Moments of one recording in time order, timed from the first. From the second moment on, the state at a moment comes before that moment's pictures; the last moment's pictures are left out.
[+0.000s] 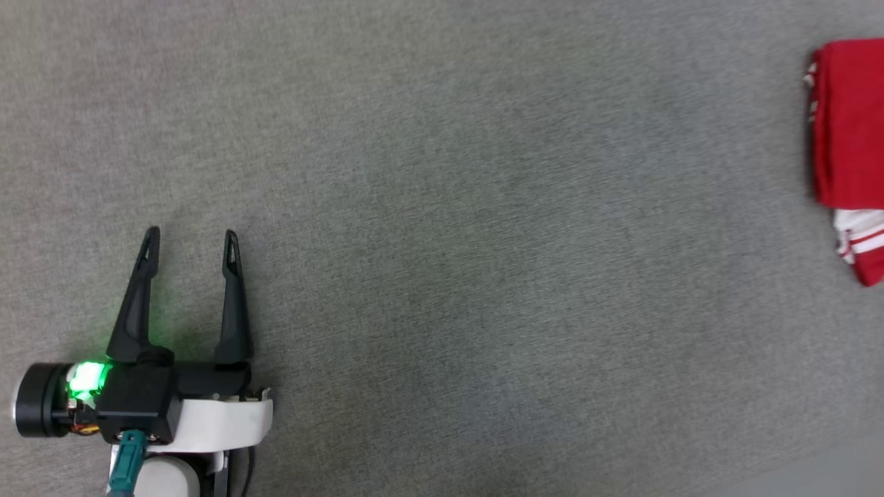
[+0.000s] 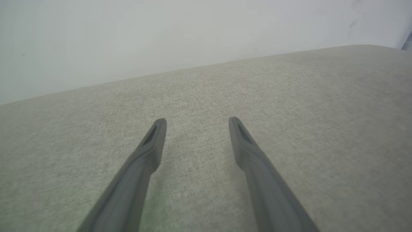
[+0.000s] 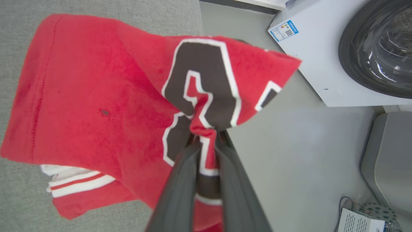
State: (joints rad) left arm -0.06 0.17 -0.03 -0.19 0.01 0.08 -0.26; right arm -0.73 -0.95 0.25 0.44 0.64 0.13 0.55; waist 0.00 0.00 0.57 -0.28
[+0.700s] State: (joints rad) left arm -0.04 0.11 -0.05 -0.15 -0.02 0.11 -0.26; right arm -0.82 -0.88 0.11 0.67 0.26 0.13 0.07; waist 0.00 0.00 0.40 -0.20
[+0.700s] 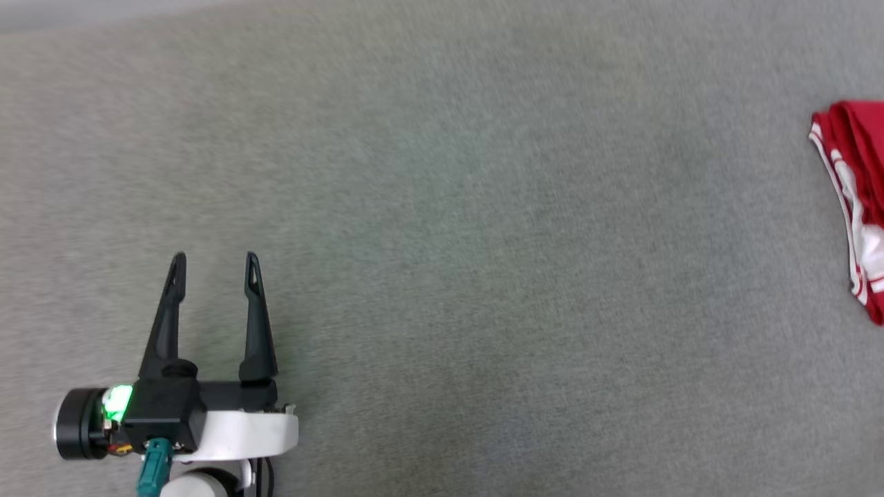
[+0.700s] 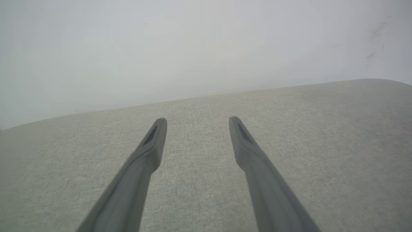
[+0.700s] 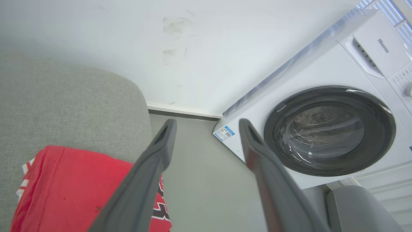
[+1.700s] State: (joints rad) left arm 0.16 0.06 -0.06 -0.06 -0.02 0.11 -0.26; right arm -0.15 -0.15 -0.05 0.11 0.06 0.13 -0.26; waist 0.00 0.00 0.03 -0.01
